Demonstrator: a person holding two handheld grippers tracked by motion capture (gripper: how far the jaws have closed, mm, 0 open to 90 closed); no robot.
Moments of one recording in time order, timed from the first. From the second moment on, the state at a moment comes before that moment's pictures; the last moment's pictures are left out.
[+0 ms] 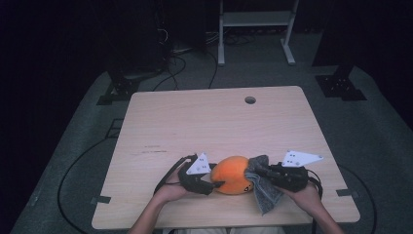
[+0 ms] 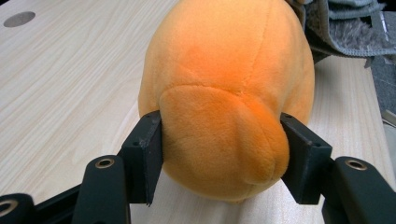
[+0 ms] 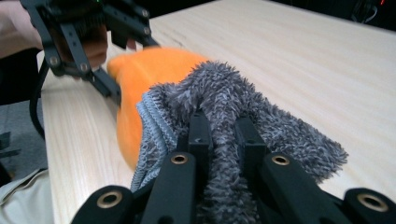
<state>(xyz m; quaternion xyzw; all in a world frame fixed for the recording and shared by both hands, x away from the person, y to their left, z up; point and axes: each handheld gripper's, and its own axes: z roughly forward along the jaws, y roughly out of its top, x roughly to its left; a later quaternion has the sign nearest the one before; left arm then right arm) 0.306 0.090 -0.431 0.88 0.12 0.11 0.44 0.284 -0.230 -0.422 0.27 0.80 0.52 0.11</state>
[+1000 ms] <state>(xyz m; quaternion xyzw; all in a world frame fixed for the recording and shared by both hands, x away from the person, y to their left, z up) 0.319 0.088 -0.422 0.85 0.22 0.00 0.48 0.297 -0.223 -0.419 0.28 0.80 0.52 0.06</state>
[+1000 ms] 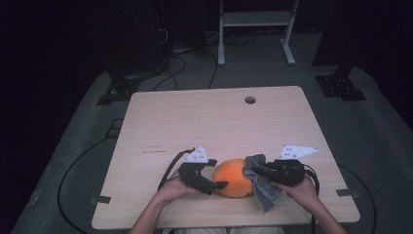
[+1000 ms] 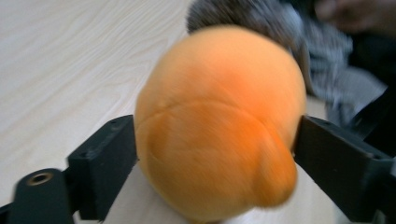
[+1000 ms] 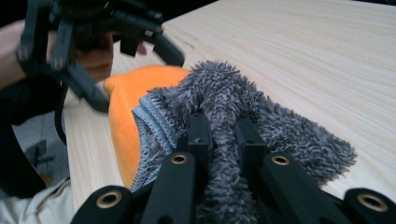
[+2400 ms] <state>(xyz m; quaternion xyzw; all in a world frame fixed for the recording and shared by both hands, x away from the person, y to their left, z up) 0.322 0.095 -0.453 0.87 0.17 0.08 0.46 0.267 -0.184 -0.428 0.20 0.83 0.51 0.15</state>
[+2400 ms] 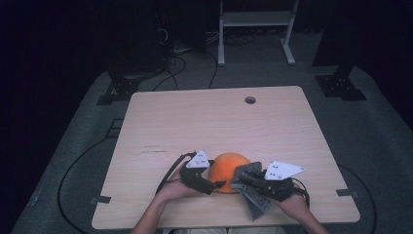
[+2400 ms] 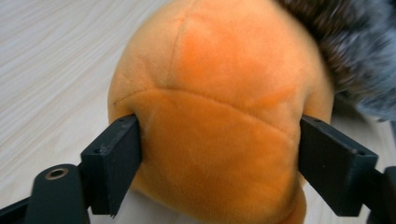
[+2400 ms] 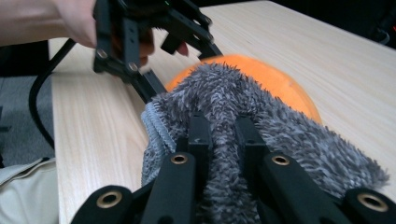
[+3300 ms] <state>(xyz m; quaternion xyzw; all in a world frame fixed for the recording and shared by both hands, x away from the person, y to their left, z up) 0.318 0.098 -0.457 0.89 0.16 0.09 0.42 0.276 -0.193 -0.432 0.22 0.80 0.53 0.14</state>
